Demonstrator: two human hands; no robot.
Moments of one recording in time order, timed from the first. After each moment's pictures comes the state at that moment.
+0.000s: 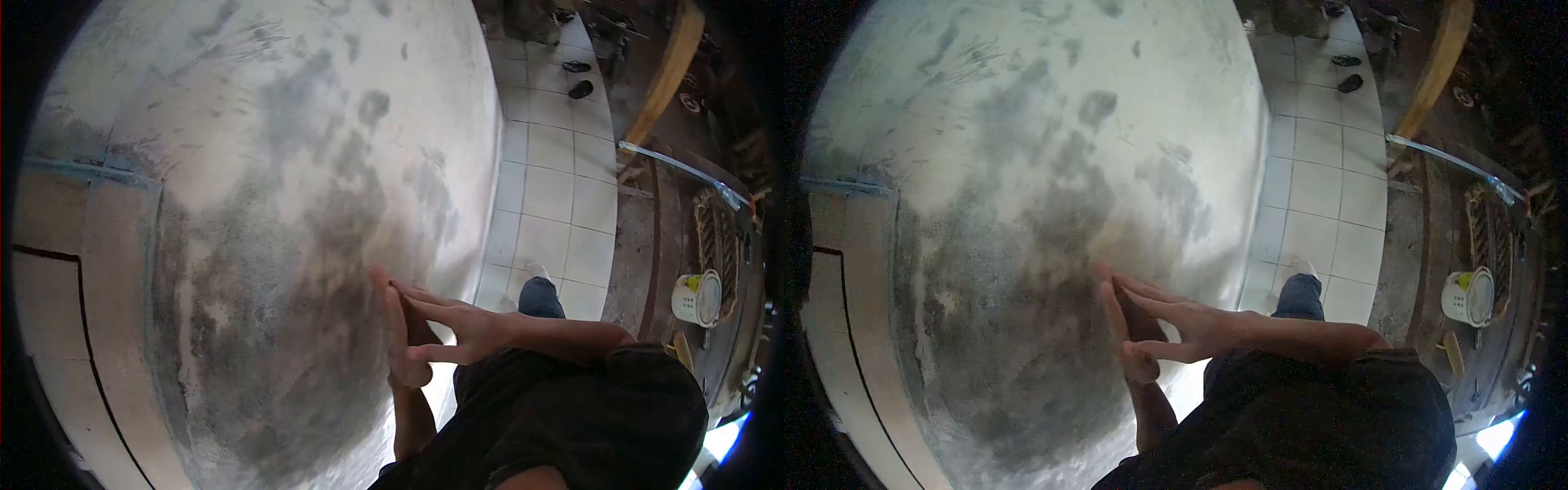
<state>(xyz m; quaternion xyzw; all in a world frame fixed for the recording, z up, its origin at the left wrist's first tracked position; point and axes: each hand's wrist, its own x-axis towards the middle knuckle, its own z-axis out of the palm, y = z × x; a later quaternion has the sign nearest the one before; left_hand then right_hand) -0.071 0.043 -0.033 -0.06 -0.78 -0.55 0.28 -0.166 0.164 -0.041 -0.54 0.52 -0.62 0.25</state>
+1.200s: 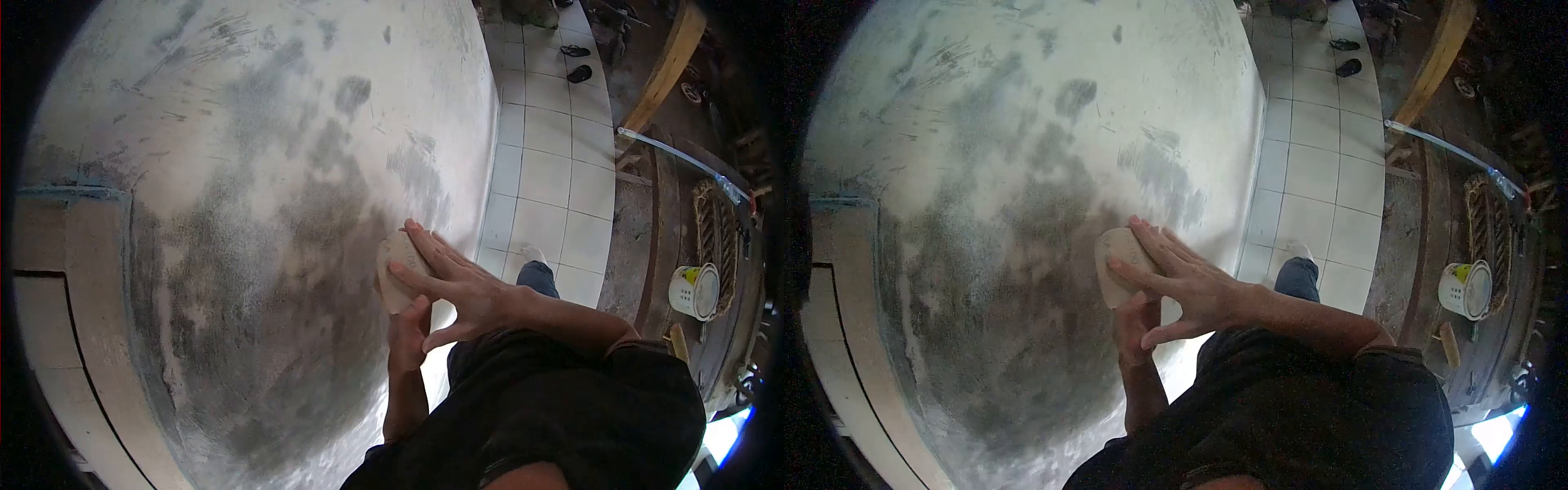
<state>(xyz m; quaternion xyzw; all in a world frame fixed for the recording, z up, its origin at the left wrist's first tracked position) -0.069 0.045 -0.059 0.06 -0.60 -0.79 0.07 -0.194 0.184 -0.045 -0.56 0.64 -0.52 0.08</state>
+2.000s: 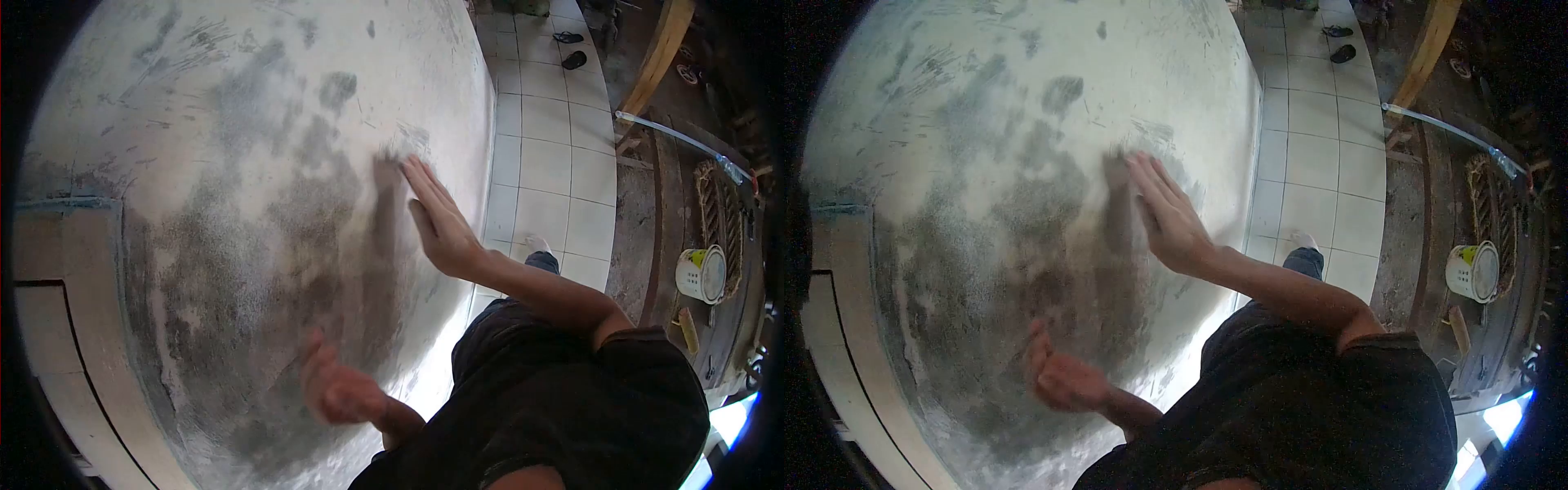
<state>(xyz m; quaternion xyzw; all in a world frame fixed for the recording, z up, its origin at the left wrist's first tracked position) -0.028 0.023 0.027 -0.05 -0.85 -0.22 0.48 -0.224 0.127 -0.068 -0.31 0.71 -0.64 -0.03</state>
